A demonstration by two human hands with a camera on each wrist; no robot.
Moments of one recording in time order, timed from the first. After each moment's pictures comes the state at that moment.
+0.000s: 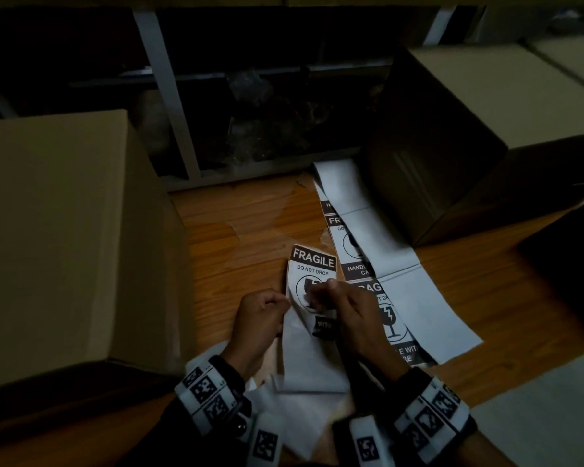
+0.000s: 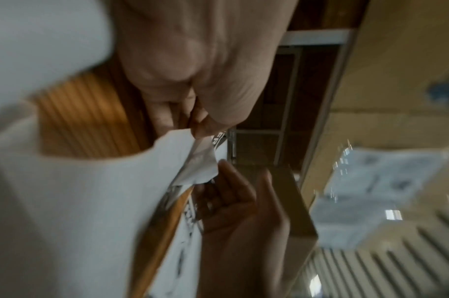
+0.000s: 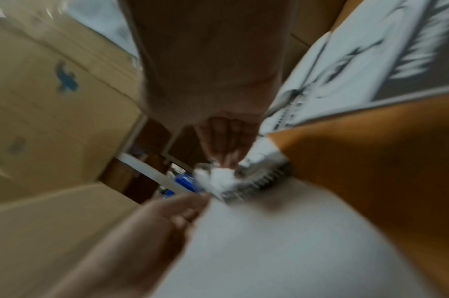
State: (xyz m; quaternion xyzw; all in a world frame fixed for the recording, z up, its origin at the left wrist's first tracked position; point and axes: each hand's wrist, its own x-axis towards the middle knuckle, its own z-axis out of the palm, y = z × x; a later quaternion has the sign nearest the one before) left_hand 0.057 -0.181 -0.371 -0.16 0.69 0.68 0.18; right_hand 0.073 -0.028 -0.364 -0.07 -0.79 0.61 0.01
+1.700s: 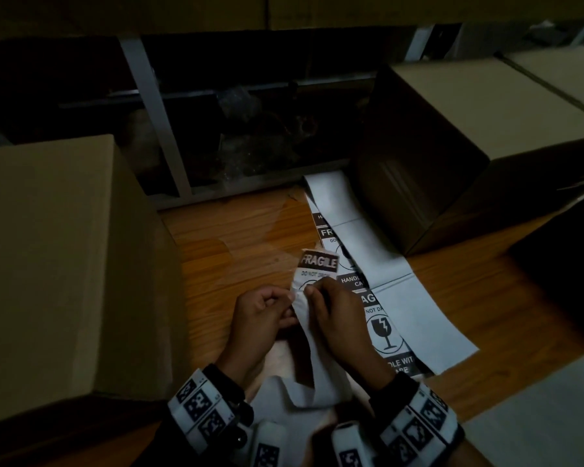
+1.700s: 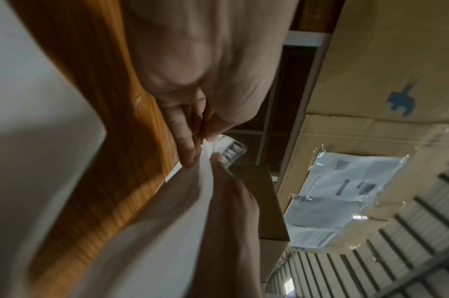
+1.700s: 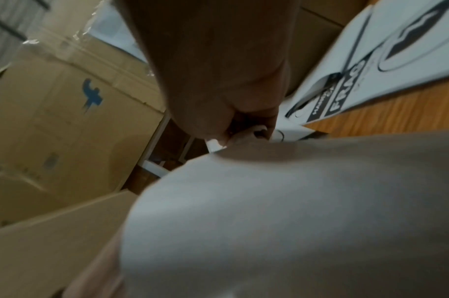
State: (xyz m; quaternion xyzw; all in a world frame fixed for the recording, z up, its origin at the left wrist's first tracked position) left_hand 0.044 -0.171 -0.343 -0.14 0.62 0.76 0.15; right_hand 0.053 -0.038 -0.357 -0.03 -0.90 0.42 0.09
